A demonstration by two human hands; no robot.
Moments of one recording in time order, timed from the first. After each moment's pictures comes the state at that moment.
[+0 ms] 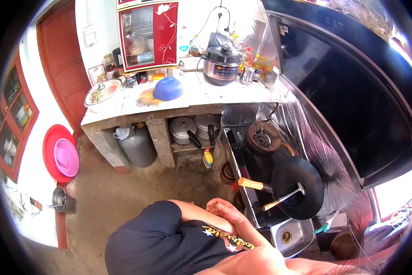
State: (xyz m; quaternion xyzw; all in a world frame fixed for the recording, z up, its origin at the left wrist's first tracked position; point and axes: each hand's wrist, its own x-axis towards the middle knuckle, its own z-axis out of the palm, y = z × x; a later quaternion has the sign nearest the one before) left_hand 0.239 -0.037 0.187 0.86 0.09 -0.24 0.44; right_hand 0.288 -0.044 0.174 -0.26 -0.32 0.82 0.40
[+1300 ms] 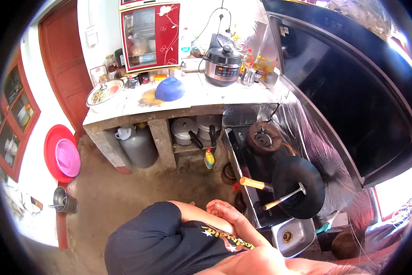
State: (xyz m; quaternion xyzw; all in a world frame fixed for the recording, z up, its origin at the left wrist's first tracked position) left_hand 0.233 -0.045 0.232 0.85 0.15 -0.27 0.43; right_hand 0.275 -0.055 0.189 -0.26 -0.28 0.83 0.40
